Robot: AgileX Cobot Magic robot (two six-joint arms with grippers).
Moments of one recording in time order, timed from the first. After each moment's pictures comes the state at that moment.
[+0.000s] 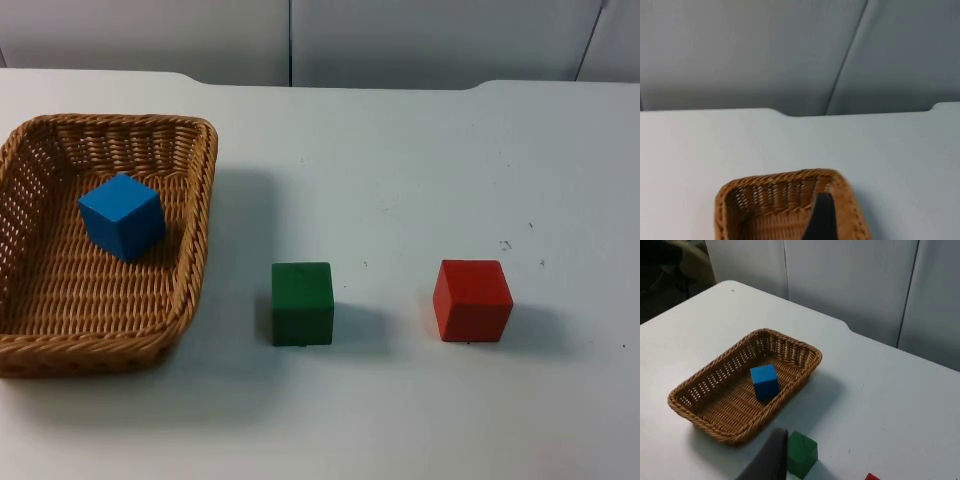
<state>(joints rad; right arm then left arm) 0.72 0.63 -0.83 -0.13 0.66 0.10 0.05 0.99 -0.78 -0.97 0.43 0.87</state>
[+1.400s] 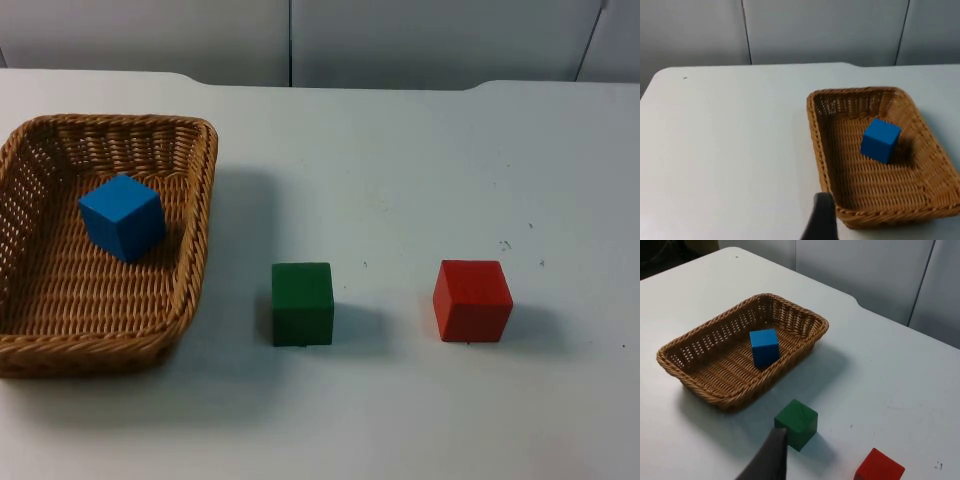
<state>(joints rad) 0.72 0.60 -0.56 -0.13 0.46 0.05 0.05 0.01 -0.57 -0.07 1.04 0.06</state>
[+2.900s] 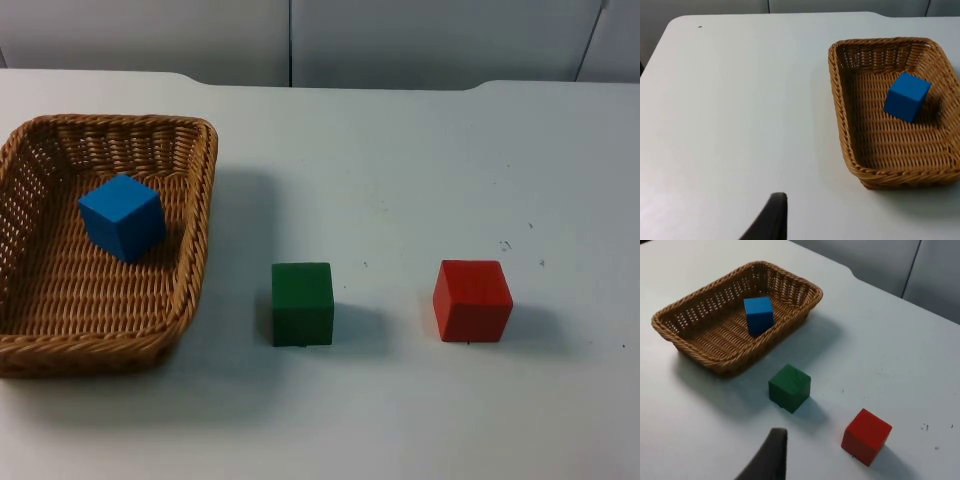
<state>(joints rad) 0.72 0.45 -0.56 -0.12 0.66 0.02 0.05 0.00 -0.51 -0.01 1.09 0.02</state>
